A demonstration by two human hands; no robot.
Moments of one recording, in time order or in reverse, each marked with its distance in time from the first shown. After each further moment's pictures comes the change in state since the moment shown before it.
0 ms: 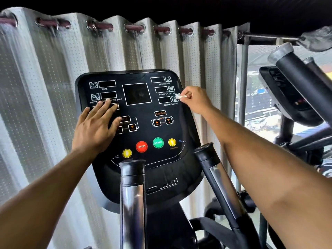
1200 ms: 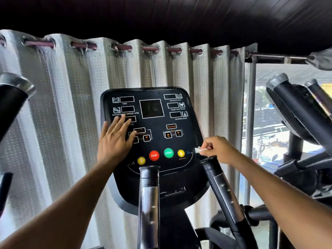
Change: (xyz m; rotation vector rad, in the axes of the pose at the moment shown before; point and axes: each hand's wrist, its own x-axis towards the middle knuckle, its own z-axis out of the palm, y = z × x) left_hand -0.017 0.011 -0.008 -0.090 0.000 -0.108; right_hand -0.120 0.033 -0.025 -0.016 -0.343 -0.002
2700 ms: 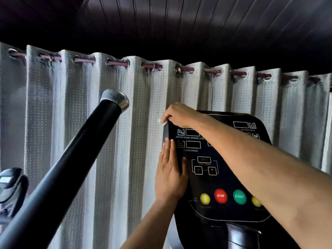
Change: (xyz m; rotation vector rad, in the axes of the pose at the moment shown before) left_hand -0.018 -0.010 0.005 -0.437 0.149 -0.245; right_hand 0.252 -0.310 0.092 -0.378 -0.091 -0.667
